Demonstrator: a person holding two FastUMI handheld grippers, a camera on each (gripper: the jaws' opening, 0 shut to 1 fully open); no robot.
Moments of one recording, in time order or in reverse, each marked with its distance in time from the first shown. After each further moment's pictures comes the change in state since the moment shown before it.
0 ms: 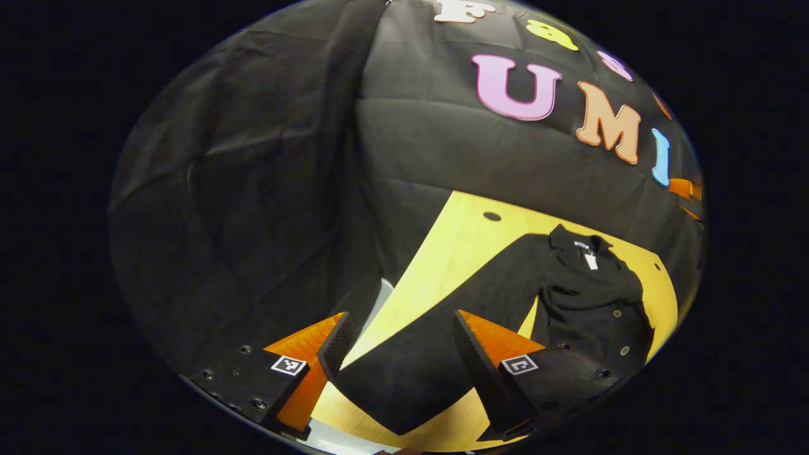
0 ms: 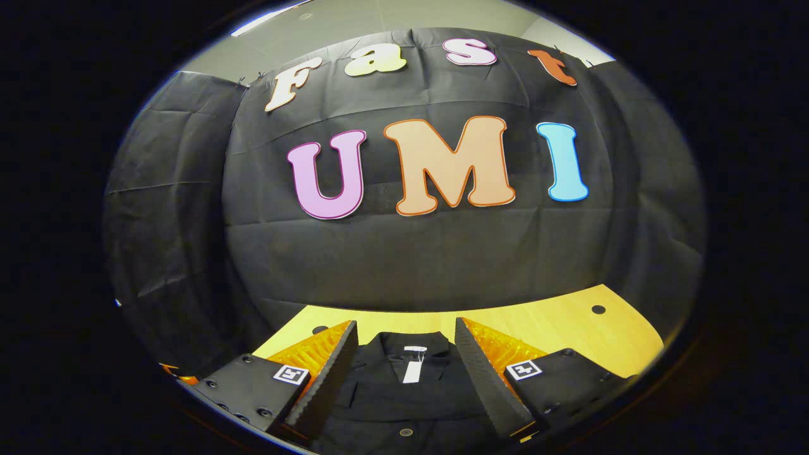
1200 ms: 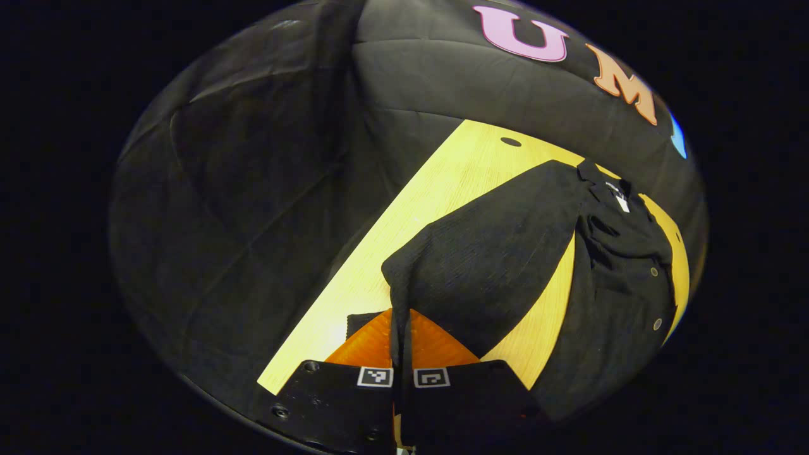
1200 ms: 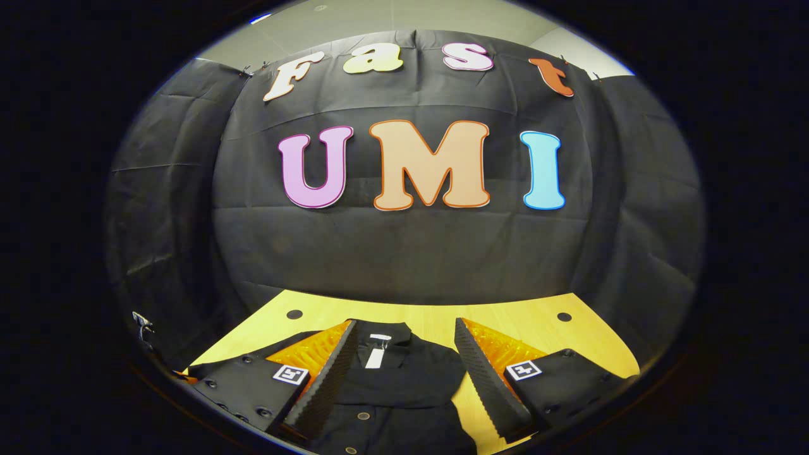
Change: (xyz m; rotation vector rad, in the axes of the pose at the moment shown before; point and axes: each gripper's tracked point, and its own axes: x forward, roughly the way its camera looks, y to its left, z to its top) left arm 0.023 -0.008 -0.085 -0.033 0.237 0.066; right arm -0.037 -0.054 -0.003 -0.069 0.015 -0.082
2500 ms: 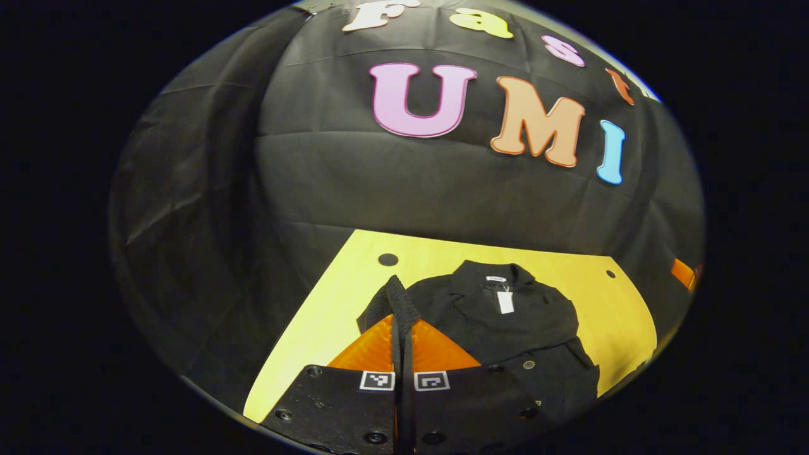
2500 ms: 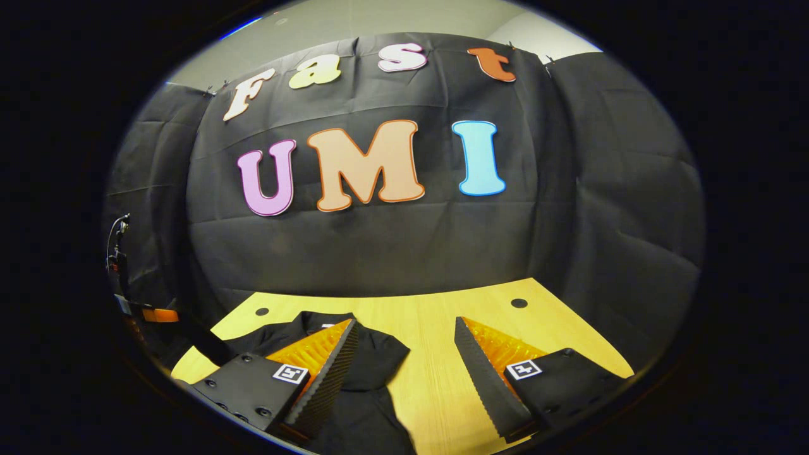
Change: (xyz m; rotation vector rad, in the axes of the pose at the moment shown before) left arm -0.096 -0.237 0.184 0.226 -0.338 -0.299; right arm -0.048 -0.137 -0.029 0.121 0.008 -0.082
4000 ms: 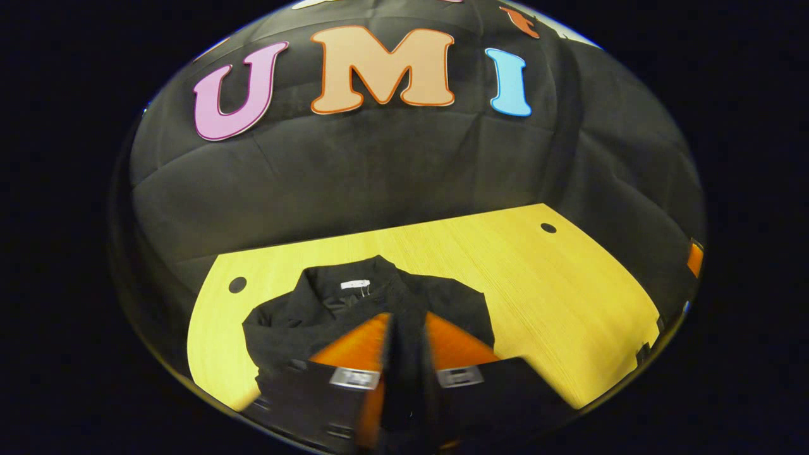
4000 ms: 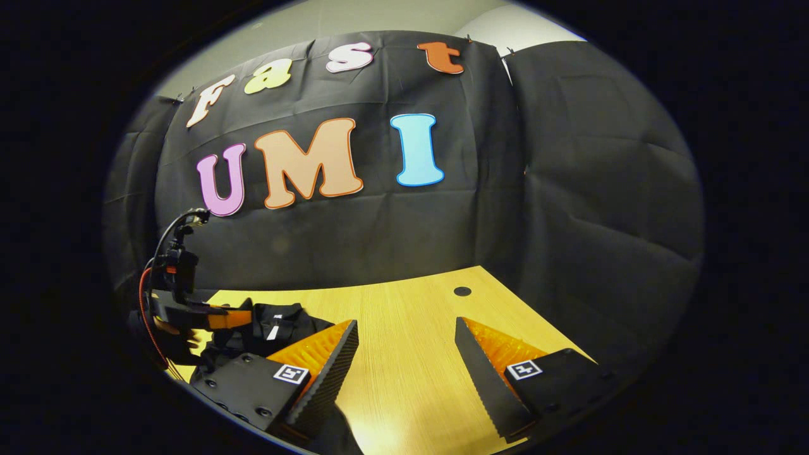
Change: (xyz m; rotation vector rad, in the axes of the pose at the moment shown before) left arm 0.102 -0.266 -0.023 0.230 0.106 -0.301; right arm -0.030 -0.104 -0.017 0.053 0.039 -0.129
